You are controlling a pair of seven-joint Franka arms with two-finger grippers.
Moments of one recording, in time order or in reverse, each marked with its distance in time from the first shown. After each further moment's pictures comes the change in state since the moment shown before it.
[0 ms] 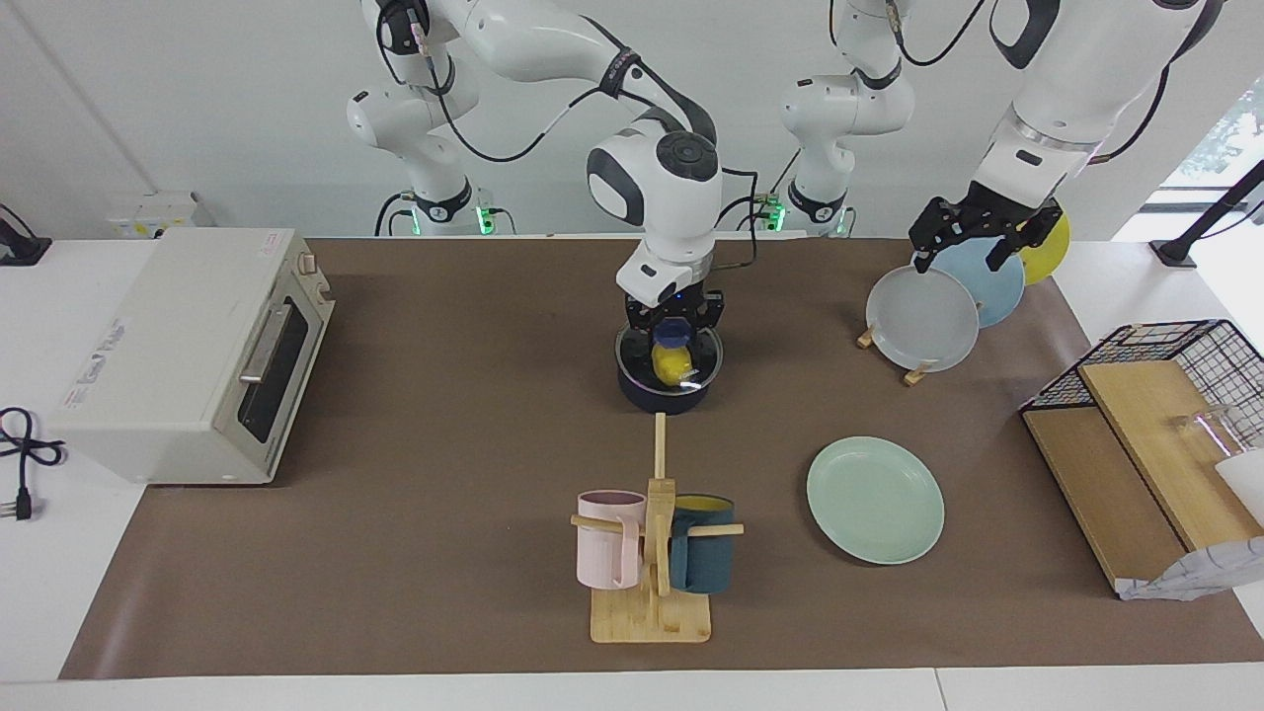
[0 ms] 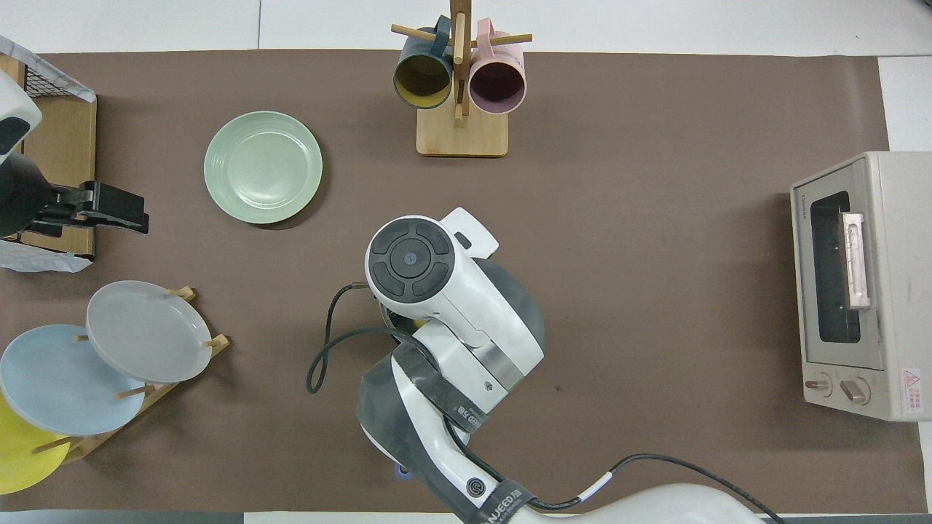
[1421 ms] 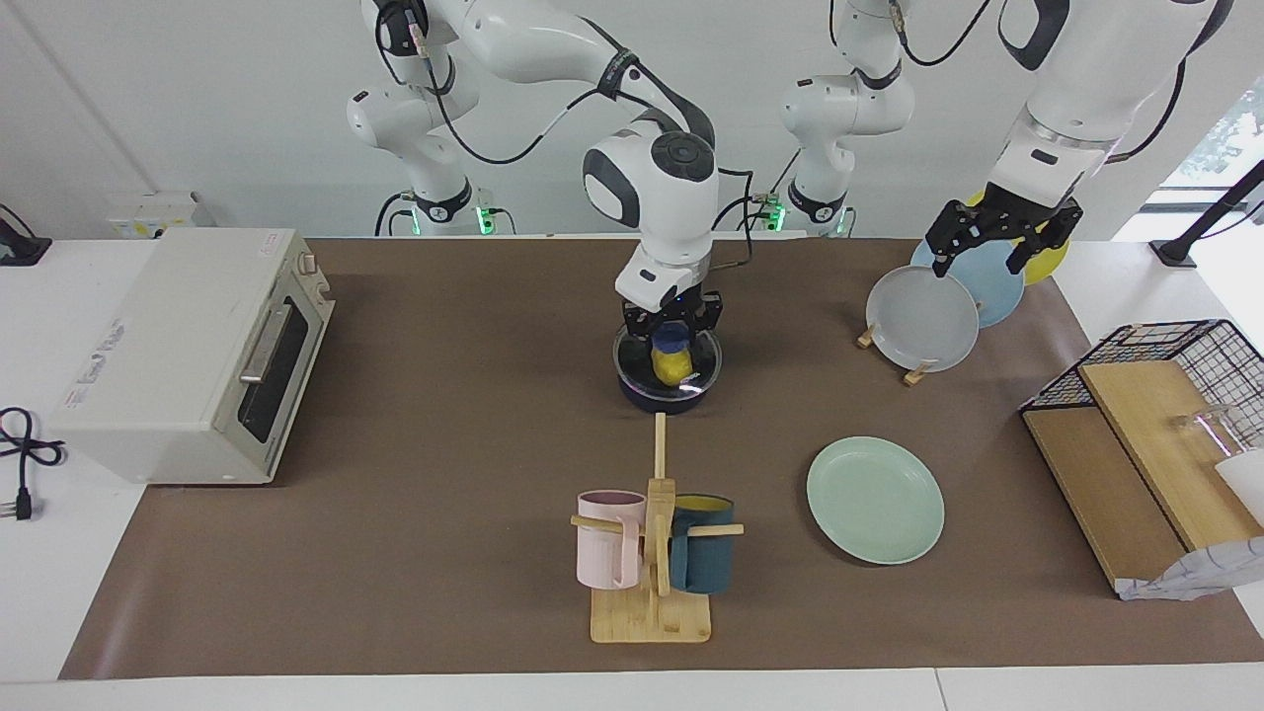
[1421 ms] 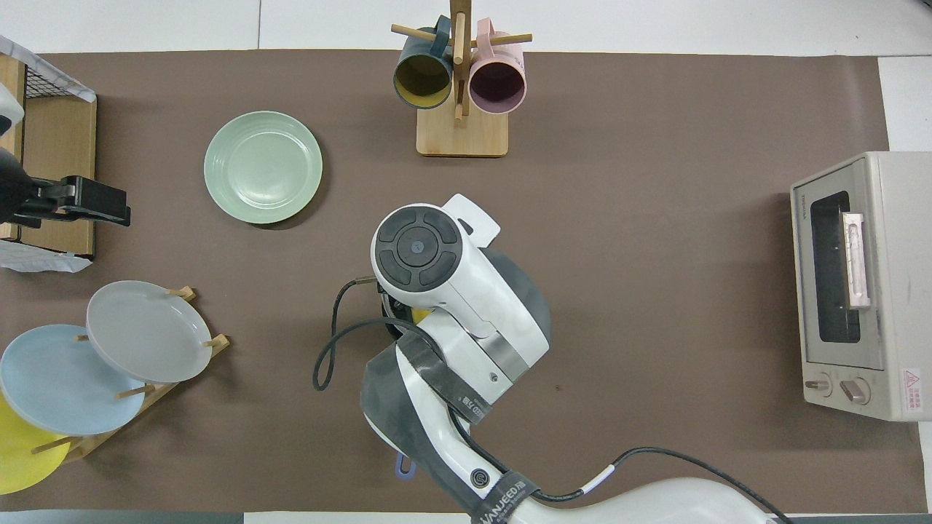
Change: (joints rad) left arm 0.001 0.000 0.012 0.000 0.039 0.025 0.031; right arm -0.003 0.007 -0.015 0.023 -0.001 0.000 -0.088
